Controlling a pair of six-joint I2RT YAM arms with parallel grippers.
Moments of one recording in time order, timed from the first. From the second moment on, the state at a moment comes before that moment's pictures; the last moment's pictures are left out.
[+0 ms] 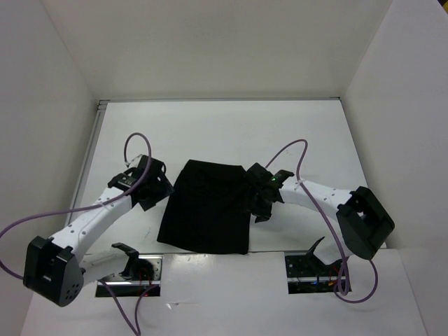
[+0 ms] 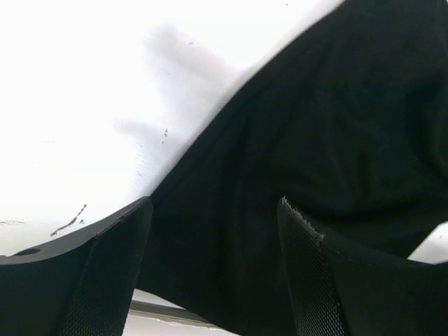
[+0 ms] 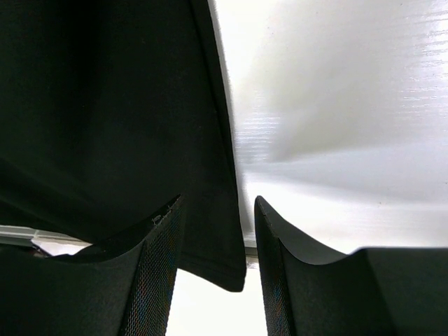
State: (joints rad) left arm -0.39 1.11 0.77 -0.76 -0.21 -0.98; right arm 0.74 1.45 0.82 -0.69 -0.05 1.04
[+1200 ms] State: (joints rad) left arm -0.39 1.41 0.72 -0.66 -0.15 -0.95; right arm 0.74 1.55 0.80 -0.62 -0.10 1.06
